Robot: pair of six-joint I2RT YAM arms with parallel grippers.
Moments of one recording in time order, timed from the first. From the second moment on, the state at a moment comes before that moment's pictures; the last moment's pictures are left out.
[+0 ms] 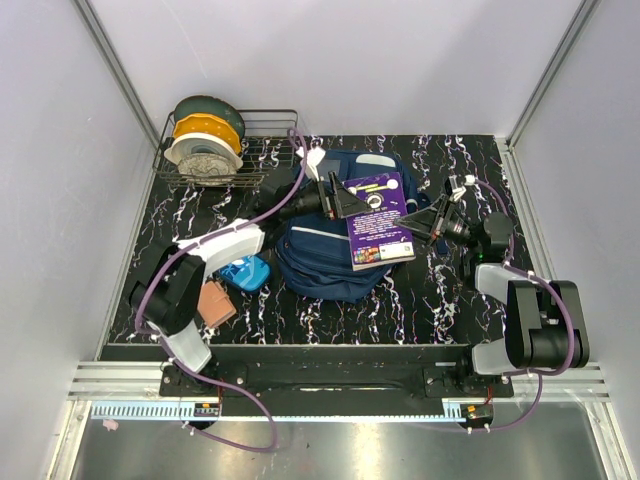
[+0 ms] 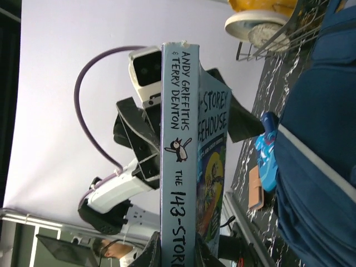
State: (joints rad) left arm -0.56 1.69 1.08 0.49 0.64 -0.86; right arm -0.01 1.42 0.50 1.21 -1.14 1.59
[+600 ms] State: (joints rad) left arm -0.54 1.71 1.04 0.79 0.71 -1.05; right arm -0.01 1.41 0.59 1.07 -1.19 1.49
